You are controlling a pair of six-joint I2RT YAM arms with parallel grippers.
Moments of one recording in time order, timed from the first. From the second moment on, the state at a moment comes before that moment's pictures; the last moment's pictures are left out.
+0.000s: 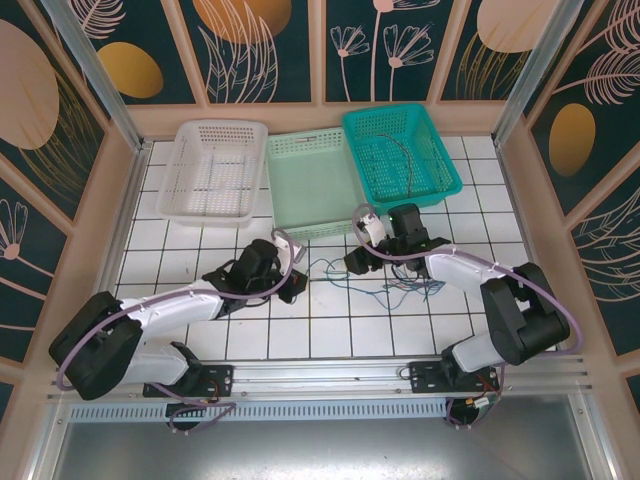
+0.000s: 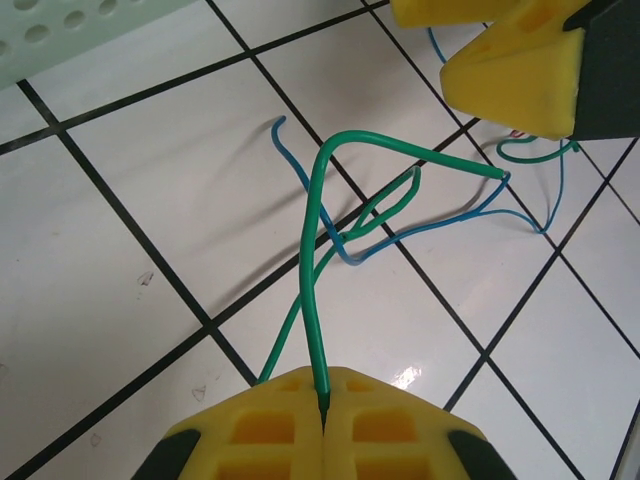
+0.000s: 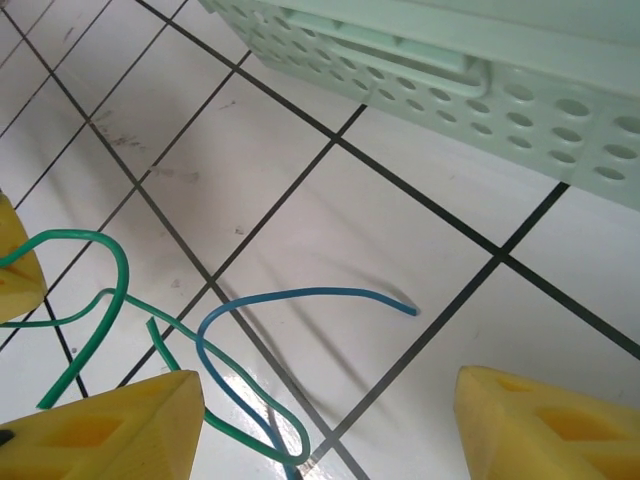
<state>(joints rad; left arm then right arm) -0.75 1.30 0.52 0.08 0.28 -0.36 0.45 1.45 0.69 -0.07 -0.58 -0.03</state>
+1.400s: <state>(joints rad) -0.71 1.26 0.49 0.23 0.38 -0.44 0.54 1.50 0.66 0.03 -0.58 0.01</state>
